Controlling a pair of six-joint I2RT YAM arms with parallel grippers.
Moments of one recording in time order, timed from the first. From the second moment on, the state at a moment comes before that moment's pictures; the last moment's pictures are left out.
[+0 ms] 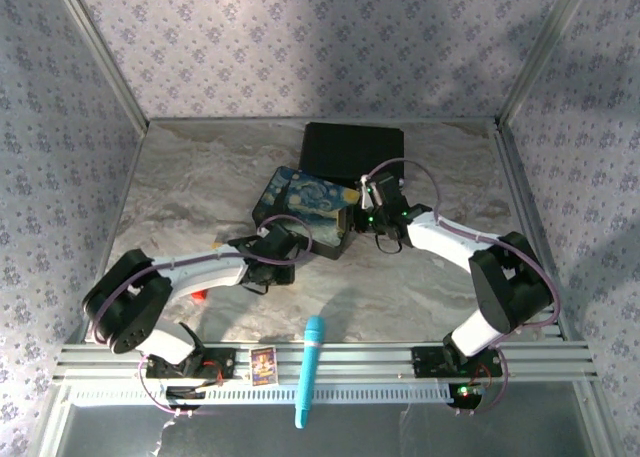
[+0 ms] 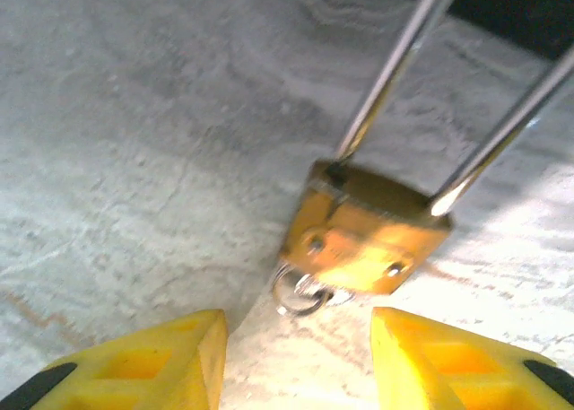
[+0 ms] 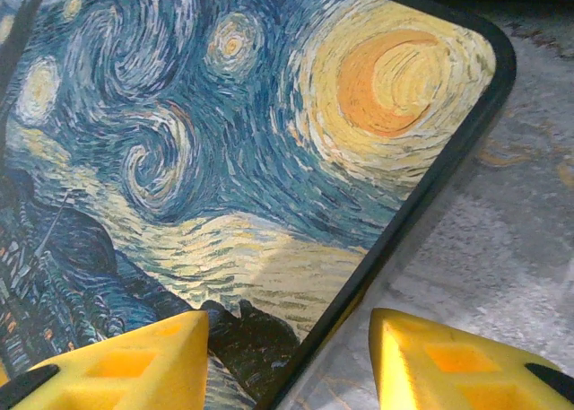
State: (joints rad) left arm -0.83 1.47 0.71 -0.48 -0.13 -0.78; right arm 0.52 1.57 0.91 -0.17 -0.18 0.45
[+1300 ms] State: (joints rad) left arm -0.74 1.38 0.60 -0.24 -0.07 -0.55; right arm 0.68 1.21 0.76 -0.24 -0.05 0.44
